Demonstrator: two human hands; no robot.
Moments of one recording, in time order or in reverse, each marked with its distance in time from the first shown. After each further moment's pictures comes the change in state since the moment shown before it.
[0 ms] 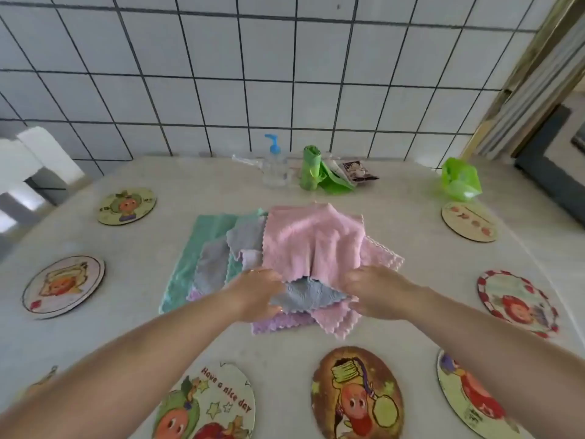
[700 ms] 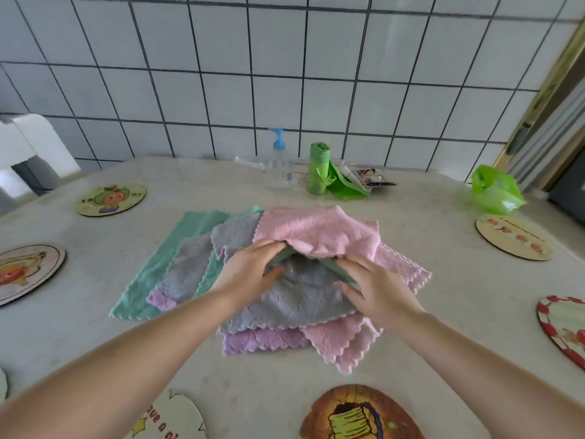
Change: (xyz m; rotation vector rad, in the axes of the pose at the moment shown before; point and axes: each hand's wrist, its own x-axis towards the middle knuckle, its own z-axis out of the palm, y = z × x) left_hand 0.076 -0.017 0.057 -0.403 0.663 -0.151; right_hand 0.052 0.030 0.090 0.327 0.518 0.190
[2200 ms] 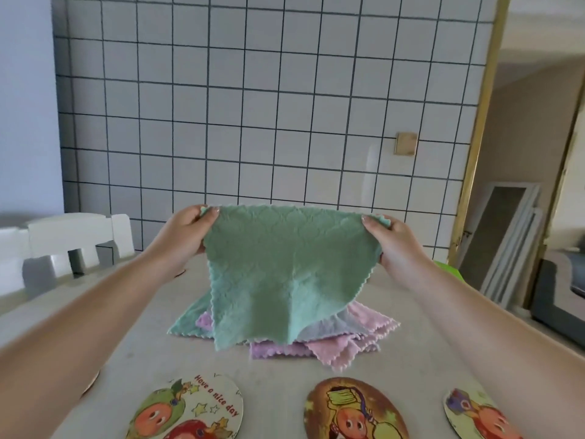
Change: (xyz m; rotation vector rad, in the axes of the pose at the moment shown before) left_hand -0.162 0.092 -0.202 -0.724 0.570 -0.110; right_hand -0.083 -0.120 -0.163 1.110 0.529 0.115
